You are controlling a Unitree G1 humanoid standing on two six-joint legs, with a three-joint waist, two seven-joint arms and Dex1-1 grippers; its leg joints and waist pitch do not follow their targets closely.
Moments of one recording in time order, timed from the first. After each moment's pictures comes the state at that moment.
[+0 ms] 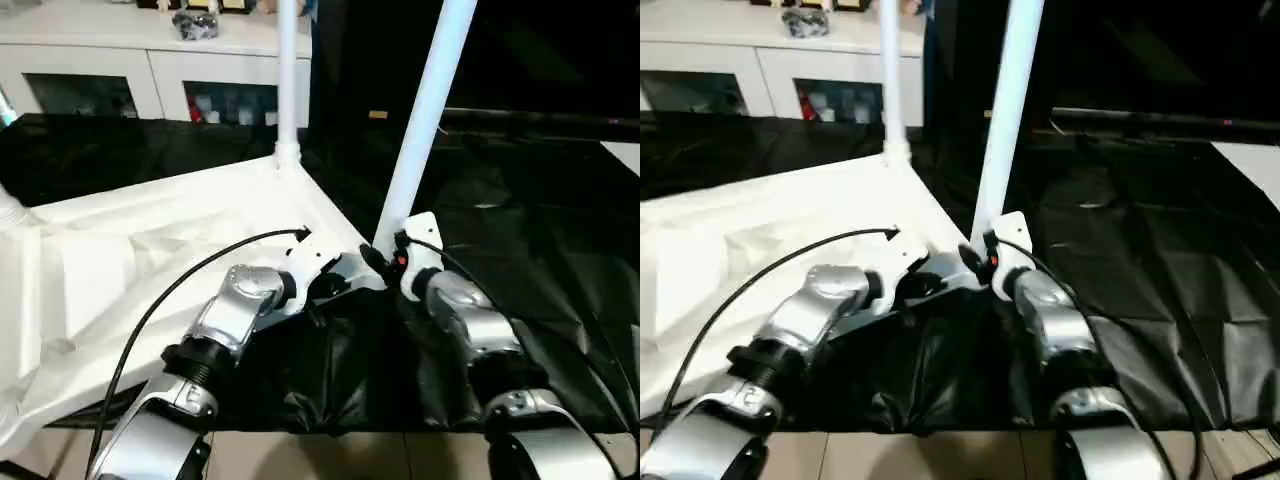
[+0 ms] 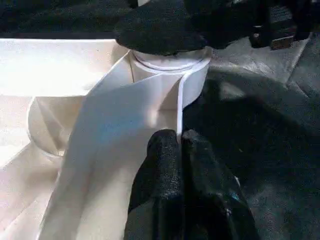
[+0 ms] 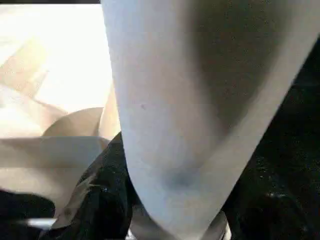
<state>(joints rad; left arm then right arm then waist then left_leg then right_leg) -0.65 0.11 -0.23 0.65 0.11 0.26 -0.75 -0.62 -0.05 -0.05 0.80 0.05 0.11 0.41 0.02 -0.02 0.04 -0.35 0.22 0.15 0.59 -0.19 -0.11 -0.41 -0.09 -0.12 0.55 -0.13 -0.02</state>
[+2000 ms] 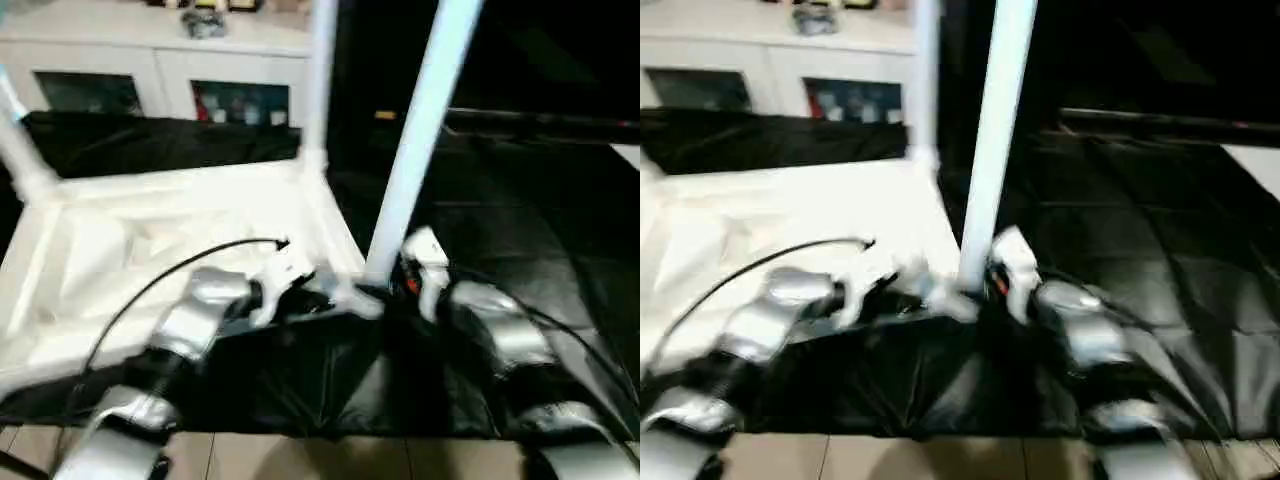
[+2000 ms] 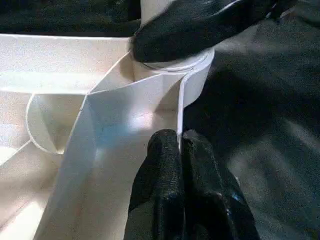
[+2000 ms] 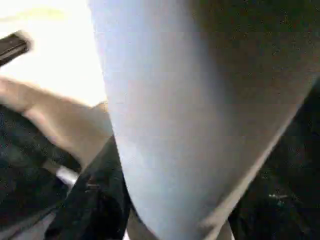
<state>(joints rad) -0.60 0.19 -0.24 0.59 0.08 0.24 -0.90 -0.58 -0.12 0.00 0.74 0.06 0.10 0.67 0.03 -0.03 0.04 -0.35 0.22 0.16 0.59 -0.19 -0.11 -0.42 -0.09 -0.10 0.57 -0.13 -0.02</state>
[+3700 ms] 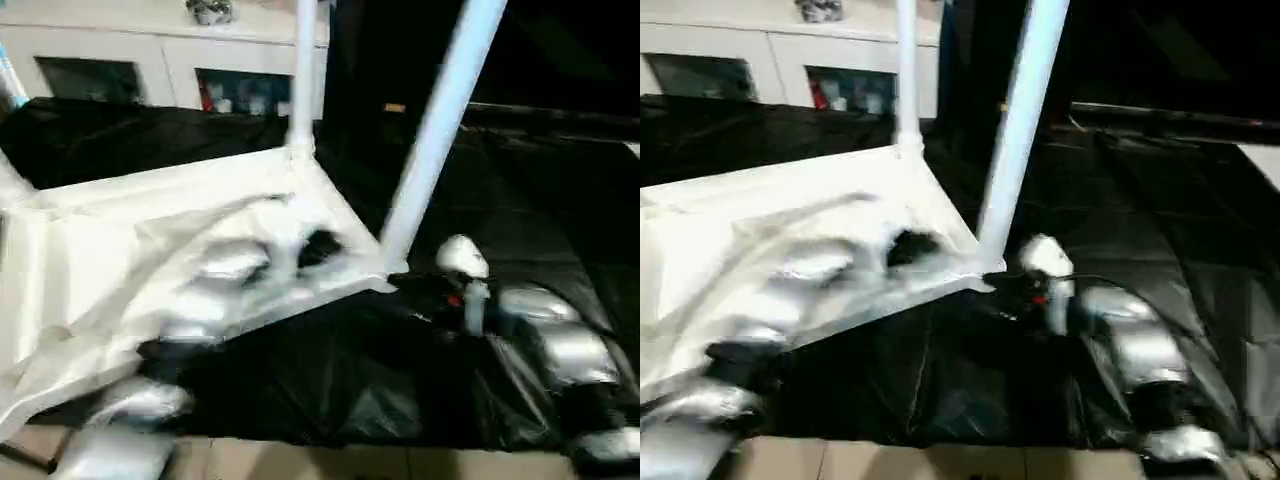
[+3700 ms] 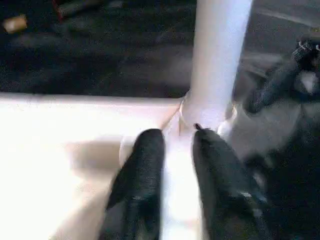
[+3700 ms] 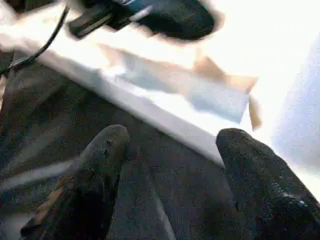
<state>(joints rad) -0.53 0.32 -0.12 0.23 -0.05 0.38 -0.90 -0.44 -0.34 0.08 0.45 0.21 0.20 1.14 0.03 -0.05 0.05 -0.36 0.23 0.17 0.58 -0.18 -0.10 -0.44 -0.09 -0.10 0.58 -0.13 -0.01</state>
